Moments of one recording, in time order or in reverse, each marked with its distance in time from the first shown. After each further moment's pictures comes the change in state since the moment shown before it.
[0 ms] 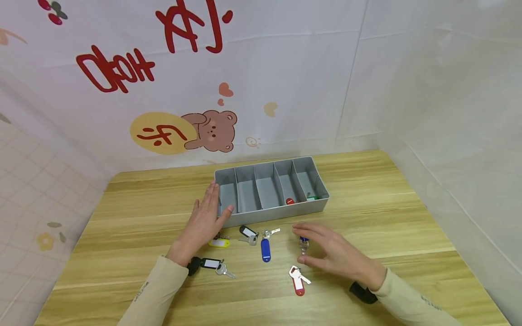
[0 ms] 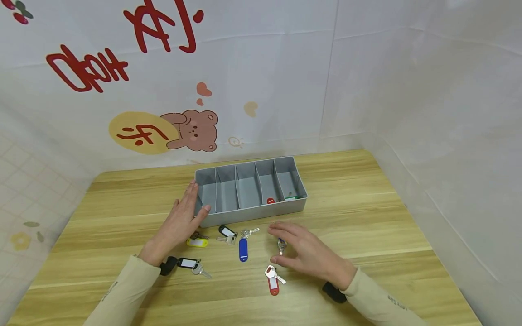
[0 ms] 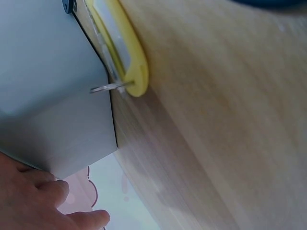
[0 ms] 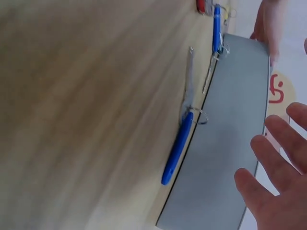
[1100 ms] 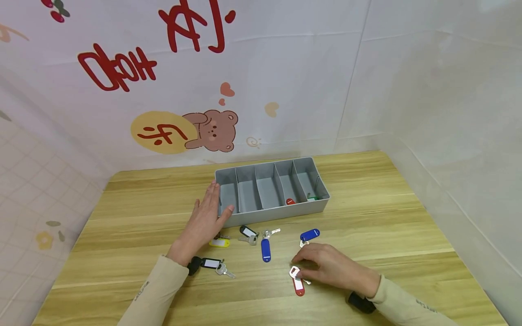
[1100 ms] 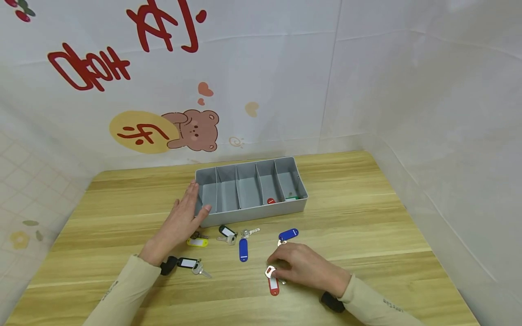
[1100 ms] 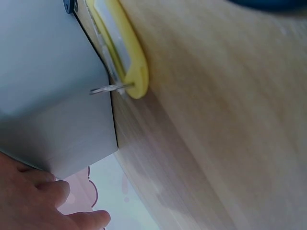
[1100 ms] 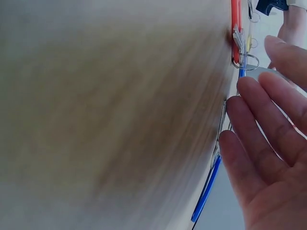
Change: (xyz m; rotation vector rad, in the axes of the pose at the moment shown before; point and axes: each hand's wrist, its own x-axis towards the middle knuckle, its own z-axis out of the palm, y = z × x) left_hand 0.000 0.000 0.001 0.005 0.019 0.004; right_hand -0.008 -0.001 0.026 0.110 -0.185 -0.037
